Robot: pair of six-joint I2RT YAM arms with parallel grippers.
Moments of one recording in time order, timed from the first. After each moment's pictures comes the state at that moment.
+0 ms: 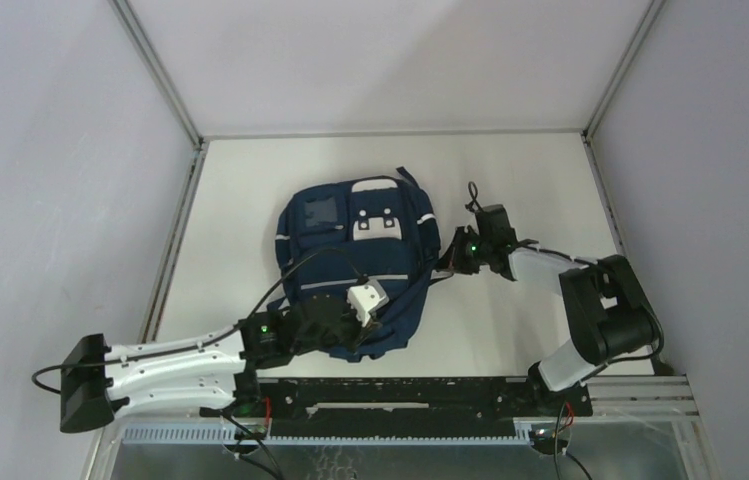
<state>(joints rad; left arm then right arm) -1.22 0.92 0.54 -0.12 -0.13 -0.16 0.31 1.54 0.71 -0.03 -0.38 0.58</state>
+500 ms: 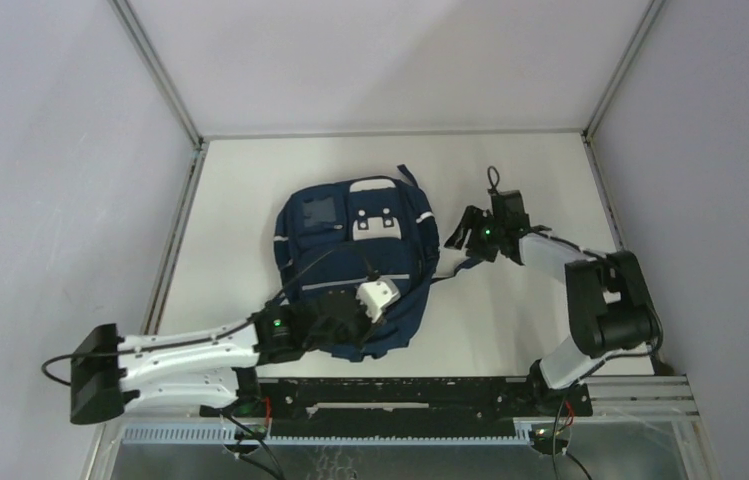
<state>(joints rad) -1.22 0.95 0.56 -0.15 -0.16 -0.15 0.23 1.62 0.81 -0.08 -0.33 0.57</state>
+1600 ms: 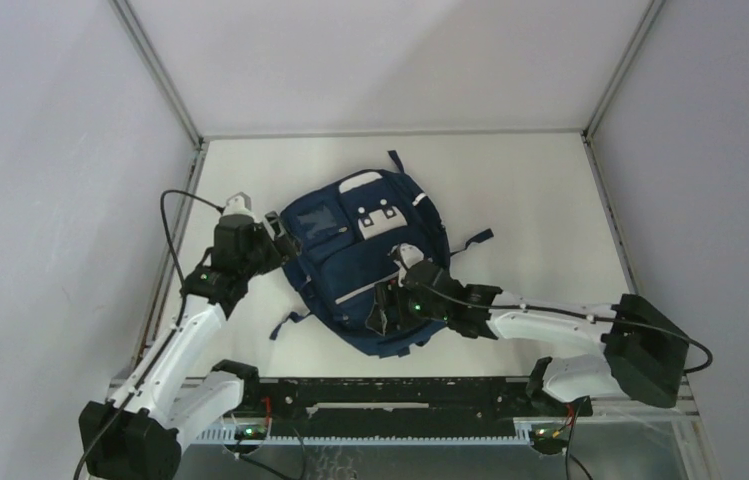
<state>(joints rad) -0.24 0.92 0.73 -0.41 -0.08 -0.60 1.04 1.27 0.70 -0.10 -0.04 0.64</state>
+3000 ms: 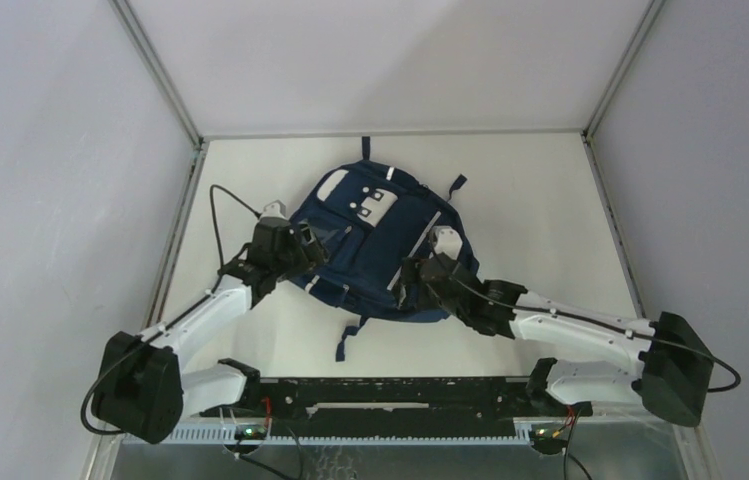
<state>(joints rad) -0.37 1.15 0.63 -0.22 -0.07 -0.68 1.01 1.19 0.74 -0.27 0.31 0.76</state>
